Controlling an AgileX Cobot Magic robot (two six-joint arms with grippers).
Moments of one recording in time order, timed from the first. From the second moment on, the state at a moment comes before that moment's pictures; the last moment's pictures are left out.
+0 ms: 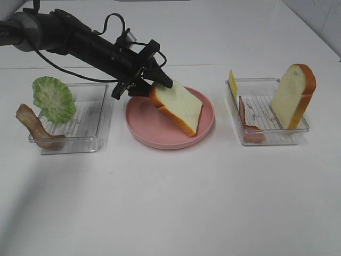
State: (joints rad) left arm -0.25 2.51 -2.01 -1.08 1.06 0.29; right arm -0.01 -0.01 -0.51 0.09 1.08 -0.12
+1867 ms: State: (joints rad) left arm -0.33 2.30 -2.33 -0.08 1.21 -0.12; right arm -0.01 -0.01 -0.51 0.09 1.08 -0.12
